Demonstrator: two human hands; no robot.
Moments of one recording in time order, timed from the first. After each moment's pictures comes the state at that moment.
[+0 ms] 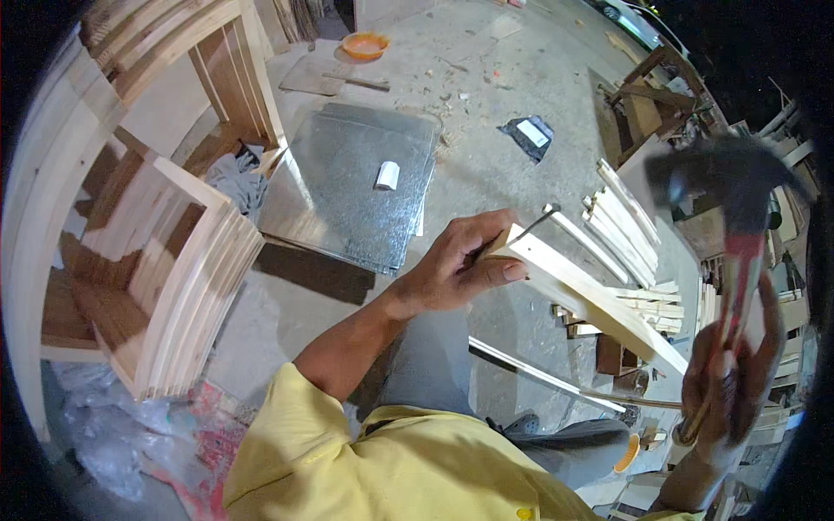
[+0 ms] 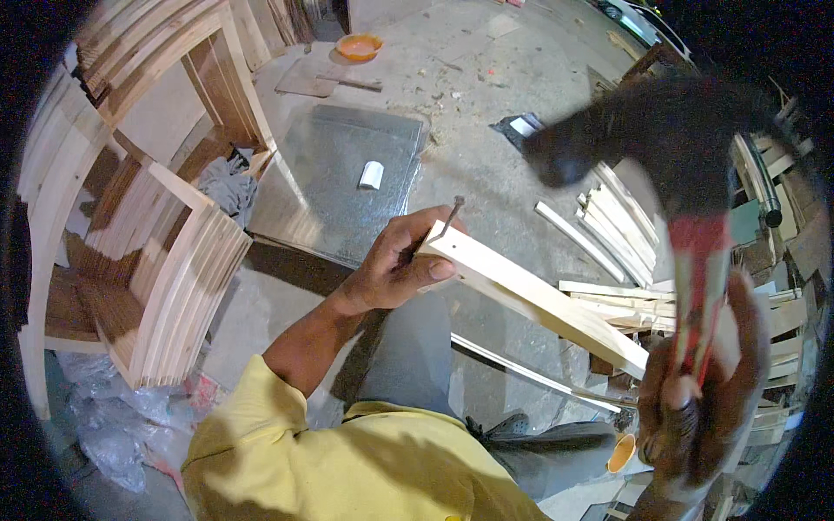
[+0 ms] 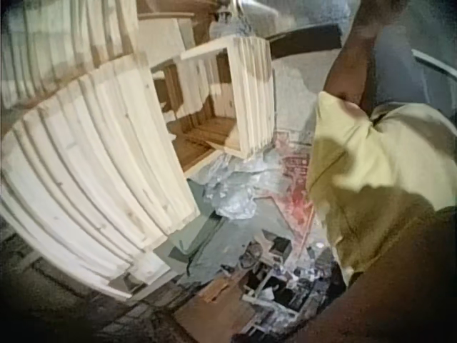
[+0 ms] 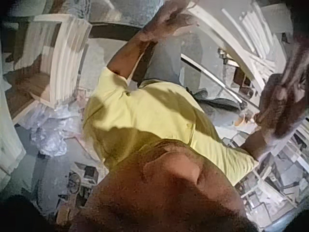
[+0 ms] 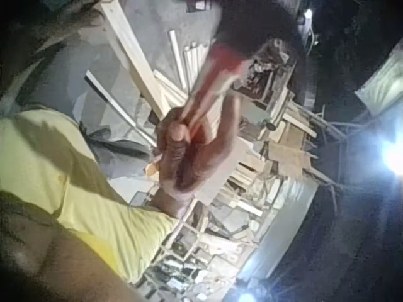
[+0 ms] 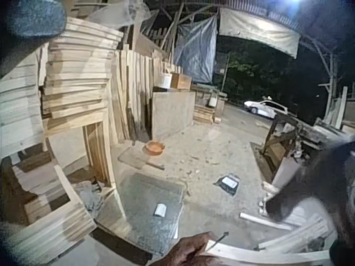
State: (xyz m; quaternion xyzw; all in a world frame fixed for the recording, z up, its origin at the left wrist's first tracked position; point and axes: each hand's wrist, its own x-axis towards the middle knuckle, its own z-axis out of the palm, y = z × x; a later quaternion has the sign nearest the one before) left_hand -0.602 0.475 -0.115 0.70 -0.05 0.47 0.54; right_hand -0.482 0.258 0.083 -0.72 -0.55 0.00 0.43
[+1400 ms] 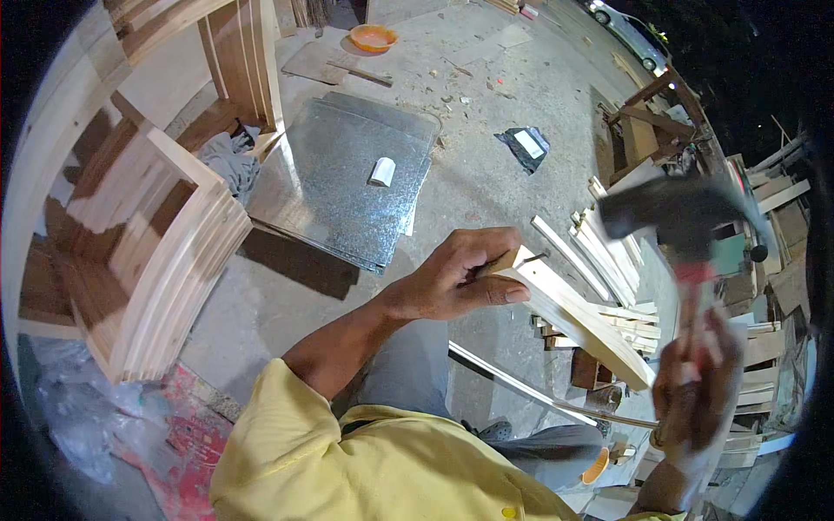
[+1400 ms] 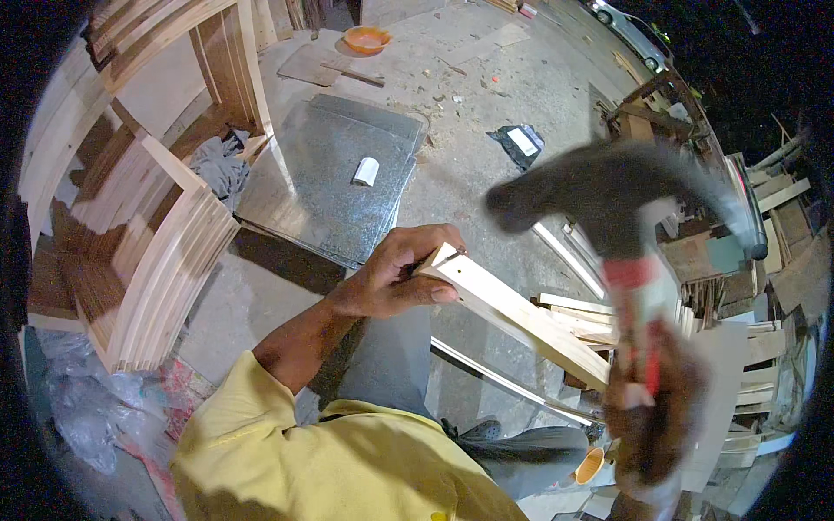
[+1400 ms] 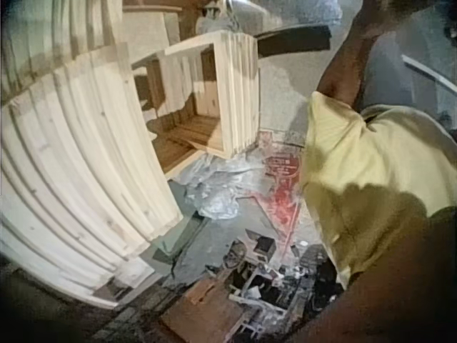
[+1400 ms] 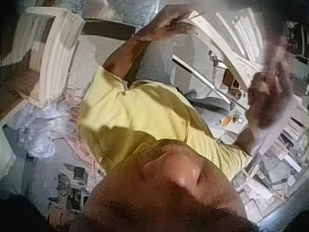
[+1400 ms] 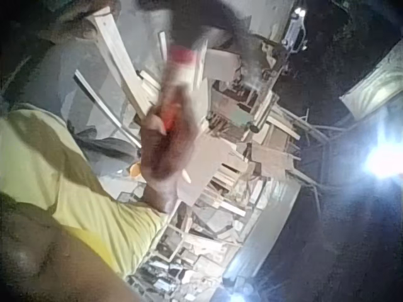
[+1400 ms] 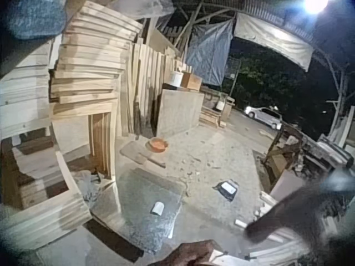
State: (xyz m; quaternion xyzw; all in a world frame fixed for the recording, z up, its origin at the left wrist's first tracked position) left_hand -0.607 0.473 -0.120 0.71 -0.06 0.47 0.52; right_hand -0.460 0.251 0.076 -0.74 -0.57 0.07 0.35
